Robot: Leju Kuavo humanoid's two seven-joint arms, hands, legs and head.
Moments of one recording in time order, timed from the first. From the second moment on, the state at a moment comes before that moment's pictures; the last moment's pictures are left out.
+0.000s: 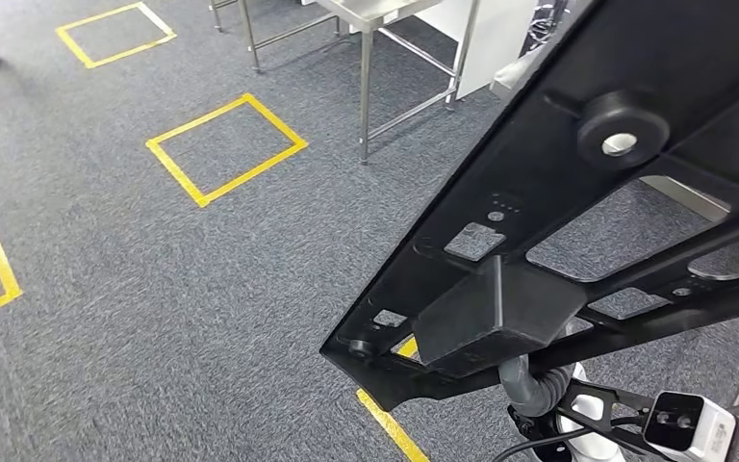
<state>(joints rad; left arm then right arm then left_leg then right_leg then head) -0.09 -0.01 1.35 -0.24 0.00 -0.02 -0.40 -0.03 -0.11 0.23 -1.99 -0.21 0.43 -0.70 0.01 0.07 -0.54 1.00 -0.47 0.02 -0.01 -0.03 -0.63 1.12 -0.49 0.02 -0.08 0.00</state>
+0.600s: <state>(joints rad) -0.09 -0.02 1.35 -0.24 0.00 -0.02 -0.40 0.01 -0.08 0.17 -2.00 -0.22 0.47 -0.70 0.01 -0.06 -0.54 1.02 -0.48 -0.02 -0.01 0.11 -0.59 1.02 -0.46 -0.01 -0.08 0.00</state>
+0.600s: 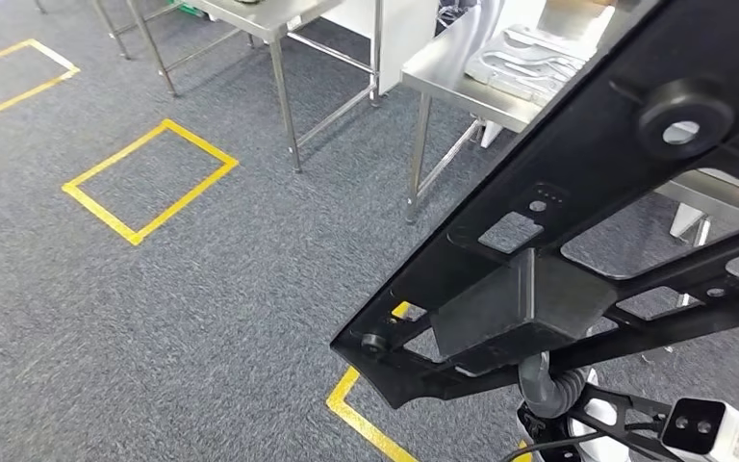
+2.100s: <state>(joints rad) -0.11 -0.03 1.33 -0.24 0.01 -0.02 -0.39 0.03 -0.06 0.13 -2.01 -0.23 0.48 -0.70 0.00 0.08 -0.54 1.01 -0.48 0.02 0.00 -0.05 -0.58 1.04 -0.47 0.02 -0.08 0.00</state>
